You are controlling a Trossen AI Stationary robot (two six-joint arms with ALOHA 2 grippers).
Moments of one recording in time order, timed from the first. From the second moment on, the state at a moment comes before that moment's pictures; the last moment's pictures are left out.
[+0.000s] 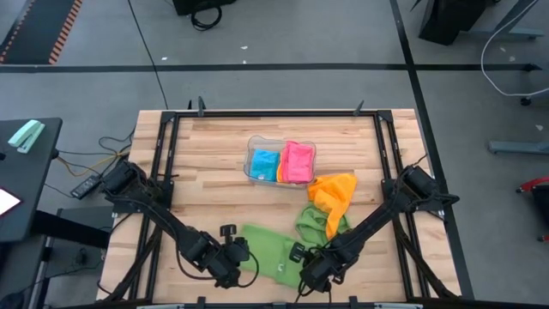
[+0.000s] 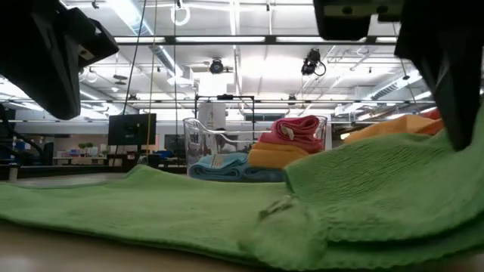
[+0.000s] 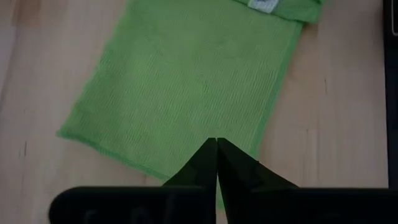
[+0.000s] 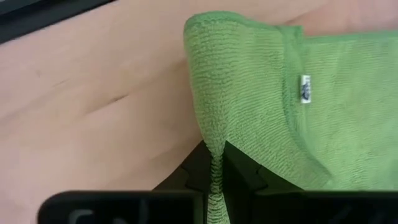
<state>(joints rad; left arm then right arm) -0.71 1.79 1.20 -0.57 -0.36 -0.72 0.65 1.98 1.38 -0.61 0.08 -0.49</state>
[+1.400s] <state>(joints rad) -0.68 1.91 1.20 -0.43 -0.47 -0.62 0.53 1.98 1.48 -0.58 -0.05 -0.60</state>
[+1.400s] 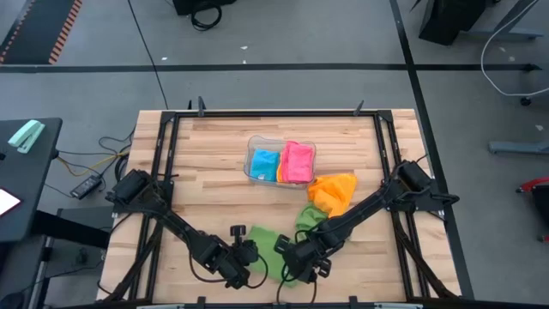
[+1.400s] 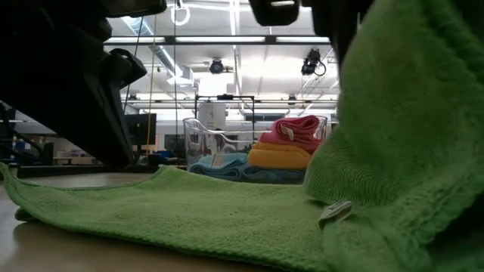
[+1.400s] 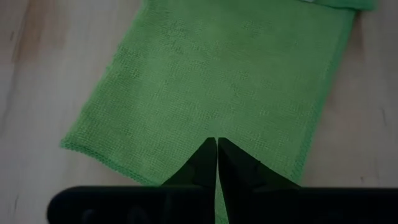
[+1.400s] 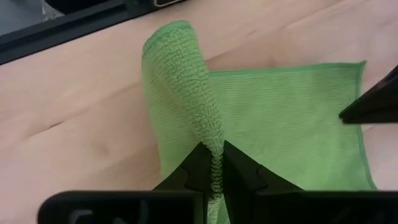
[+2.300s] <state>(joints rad) -0.68 1.91 1.20 -0.42 -0.47 -0.64 0.40 2.03 1.39 -0.22 -0.08 -0.72</state>
